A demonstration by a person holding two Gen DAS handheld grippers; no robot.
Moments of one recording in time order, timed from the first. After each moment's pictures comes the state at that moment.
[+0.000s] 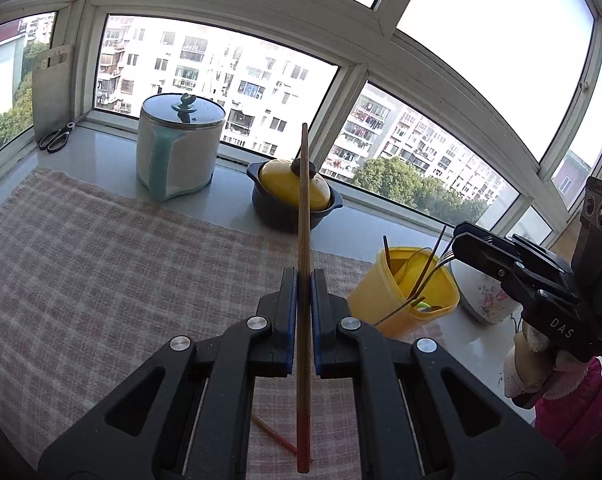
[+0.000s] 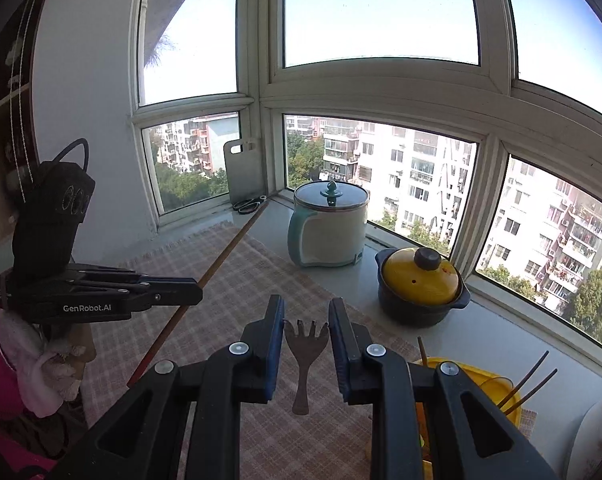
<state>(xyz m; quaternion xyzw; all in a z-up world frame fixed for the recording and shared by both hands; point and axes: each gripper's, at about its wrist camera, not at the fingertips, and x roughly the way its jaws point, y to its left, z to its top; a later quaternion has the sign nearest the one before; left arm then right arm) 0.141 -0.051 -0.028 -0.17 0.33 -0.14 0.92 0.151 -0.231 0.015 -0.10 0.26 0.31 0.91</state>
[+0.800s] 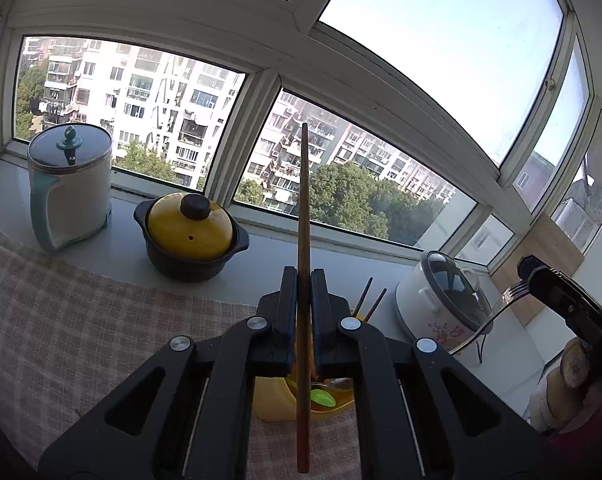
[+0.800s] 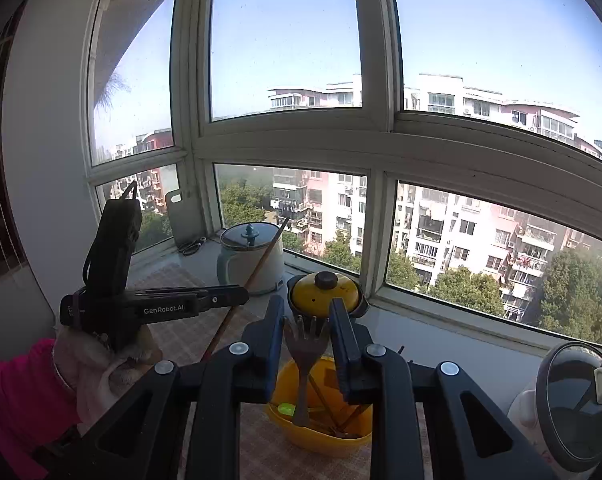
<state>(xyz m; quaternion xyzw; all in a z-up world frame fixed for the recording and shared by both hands) 0.225 -0.159 0.005 -0.17 0.30 -0.22 0.91 0.129 -0.352 0.091 -0.06 0.23 0.22 0.95</state>
